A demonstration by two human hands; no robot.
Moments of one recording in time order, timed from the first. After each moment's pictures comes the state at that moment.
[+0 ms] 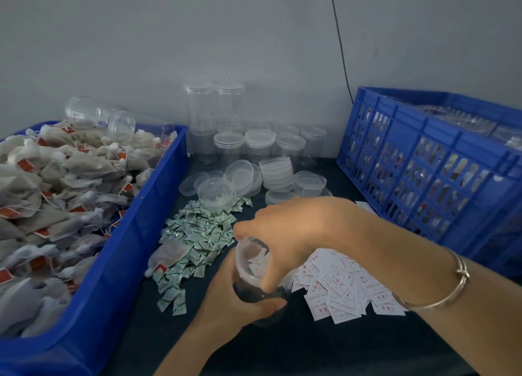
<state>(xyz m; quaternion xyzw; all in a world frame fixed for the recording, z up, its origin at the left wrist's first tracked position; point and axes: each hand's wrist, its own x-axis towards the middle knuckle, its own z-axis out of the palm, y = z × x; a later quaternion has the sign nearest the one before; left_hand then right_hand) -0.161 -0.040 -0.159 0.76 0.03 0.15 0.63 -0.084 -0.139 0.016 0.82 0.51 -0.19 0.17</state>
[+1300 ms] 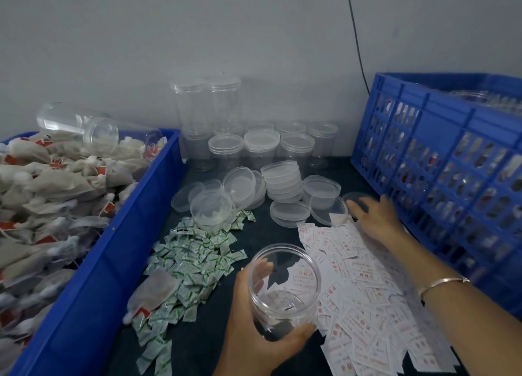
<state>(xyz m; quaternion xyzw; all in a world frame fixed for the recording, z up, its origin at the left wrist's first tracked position) -0.113 -0.059 -0.176 0.75 0.00 0.23 0.62 0.156 -0.236 -0.152 0.97 0.02 -0.02 -0.24</state>
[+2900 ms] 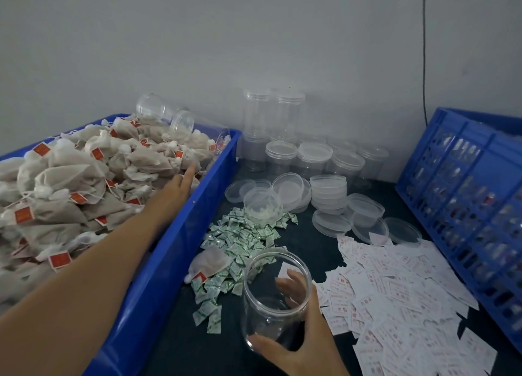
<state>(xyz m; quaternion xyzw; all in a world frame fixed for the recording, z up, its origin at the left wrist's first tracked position) -0.094 0.192 -0.105 0.95 0.27 0.08 0.11 -0.101 -0.139 -0.193 0.73 0.34 -0.14 -0.57</state>
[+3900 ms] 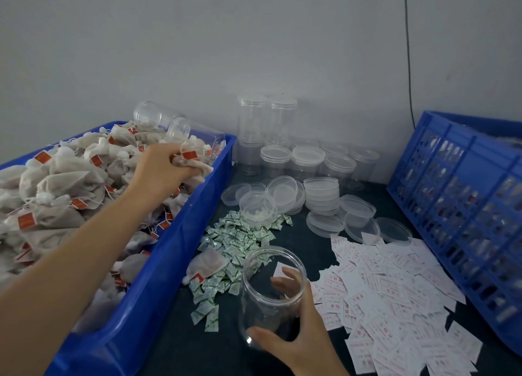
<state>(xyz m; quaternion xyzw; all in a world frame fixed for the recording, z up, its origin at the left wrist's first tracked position) -0.121 0.145 -0.021 0.85 0.20 0.35 0.34 -0.102 -0.144 -0.181 0.73 0.33 -0.16 -0.58</state>
